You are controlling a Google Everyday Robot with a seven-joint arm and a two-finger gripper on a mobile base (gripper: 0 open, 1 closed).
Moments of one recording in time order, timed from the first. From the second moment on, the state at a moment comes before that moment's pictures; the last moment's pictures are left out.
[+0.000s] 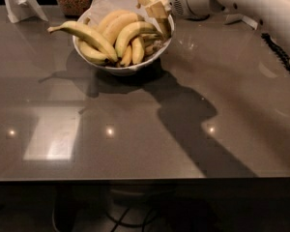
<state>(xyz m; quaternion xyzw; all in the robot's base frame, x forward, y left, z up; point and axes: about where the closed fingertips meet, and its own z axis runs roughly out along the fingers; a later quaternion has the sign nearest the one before) 0.751 -0.037 0.994 -0.39 0.73 0.09 0.55</state>
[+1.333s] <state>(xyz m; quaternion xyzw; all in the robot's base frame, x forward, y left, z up) 0.664 -0.057 1.048 -0.51 0.67 0.14 0.52</state>
